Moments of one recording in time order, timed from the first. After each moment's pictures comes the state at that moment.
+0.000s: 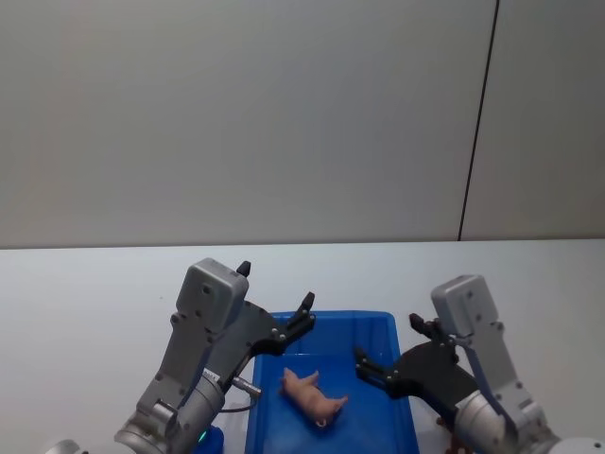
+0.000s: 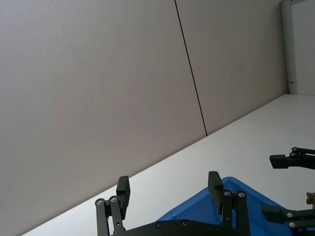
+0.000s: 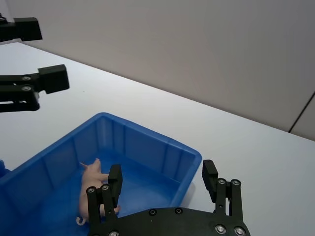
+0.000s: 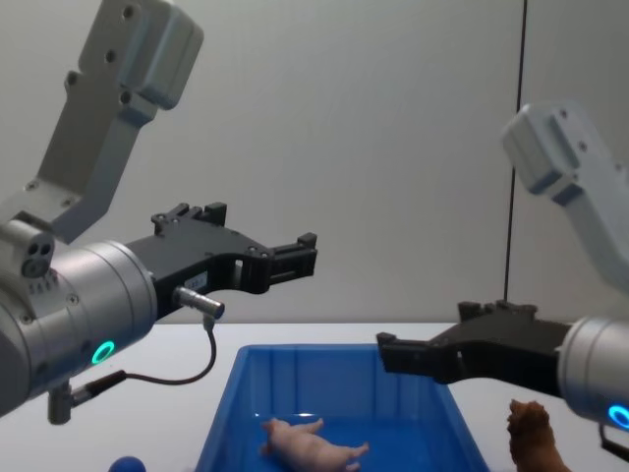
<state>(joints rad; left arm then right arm) -0.24 0.38 0.45 -1.63 -0.20 0.01 -0.01 0.16 0.12 -0.32 -1.56 0.00 0.24 0.22</state>
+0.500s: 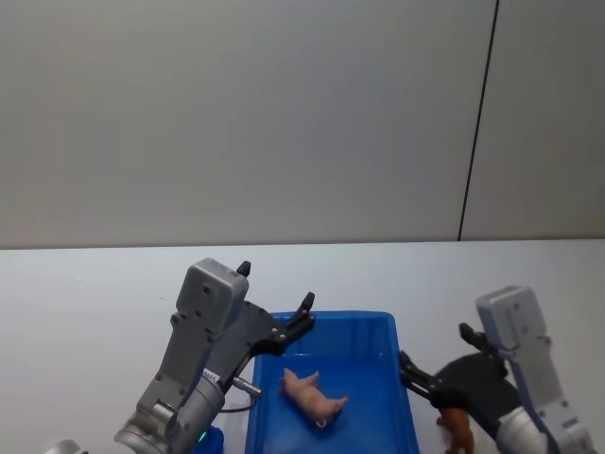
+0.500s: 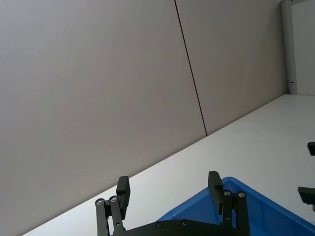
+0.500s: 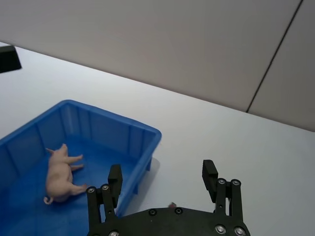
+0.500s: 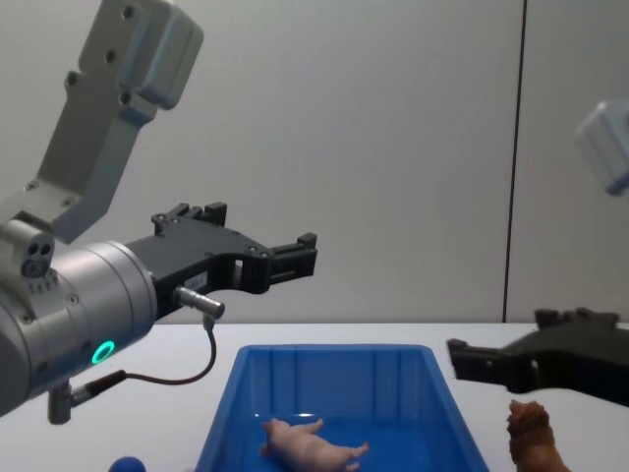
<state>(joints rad) -0.24 0.38 0.45 -1.63 -0.20 0.01 -0.01 0.07 0.18 -0.29 -1.69 0.02 0.30 0.11</state>
